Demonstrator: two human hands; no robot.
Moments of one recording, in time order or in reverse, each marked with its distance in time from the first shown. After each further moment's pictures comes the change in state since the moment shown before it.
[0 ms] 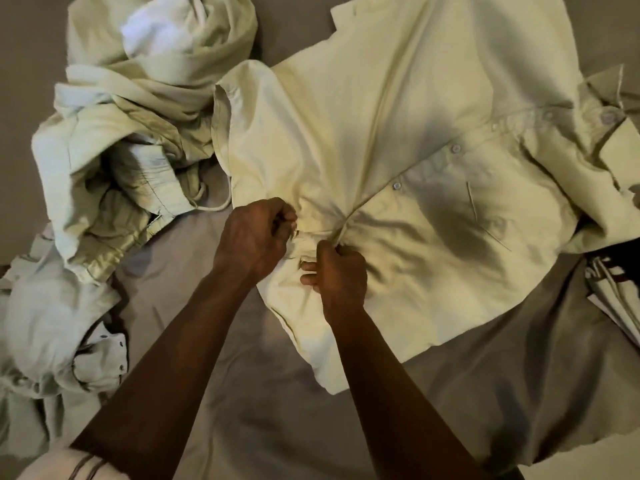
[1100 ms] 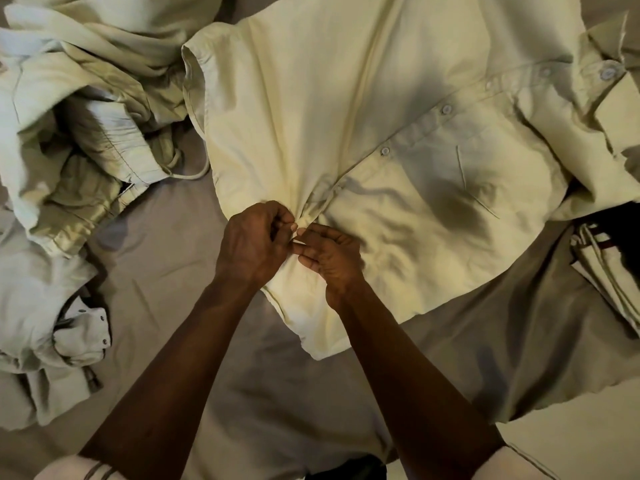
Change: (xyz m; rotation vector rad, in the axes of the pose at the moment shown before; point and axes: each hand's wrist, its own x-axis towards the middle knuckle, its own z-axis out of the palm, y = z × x) left_hand -0.041 0.008 0.039 -0.058 0.008 -0.054; right_hand 0.009 0.021 -0.034 0.364 -0.387 0.016
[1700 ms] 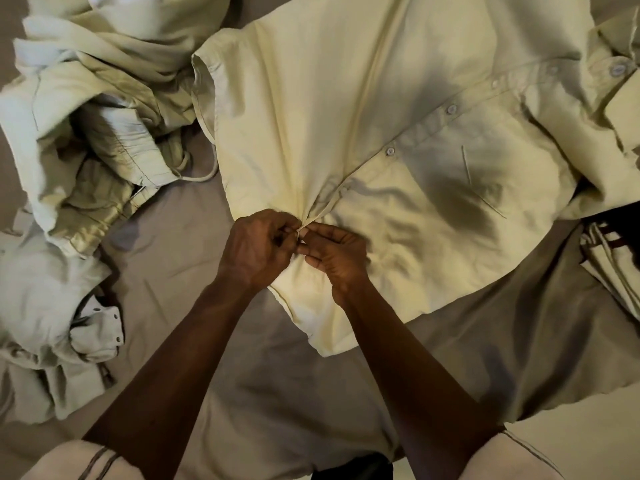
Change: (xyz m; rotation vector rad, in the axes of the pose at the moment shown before) left_hand -0.004 -0.010 -0.007 0.001 -0.067 0.109; right_hand 0.004 0.002 -0.001 -0.044 0.009 -0.032
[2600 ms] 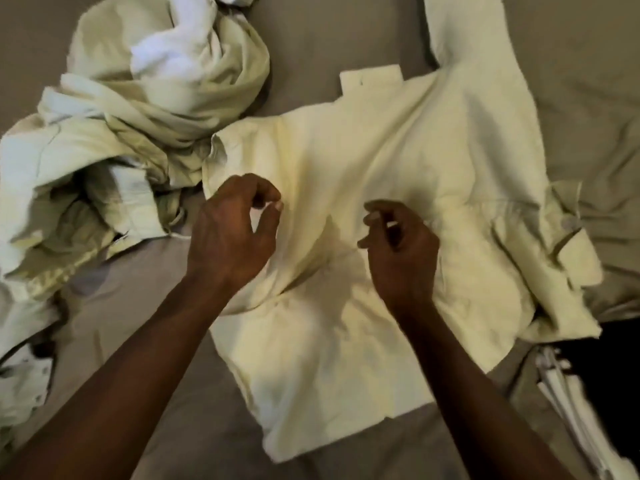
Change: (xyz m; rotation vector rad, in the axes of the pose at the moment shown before) left_hand 0.078 0.046 -0.063 -0.098 0.432 -0.040; right_hand 0.012 -0.148 -0.023 -0.733 0.217 -0.957
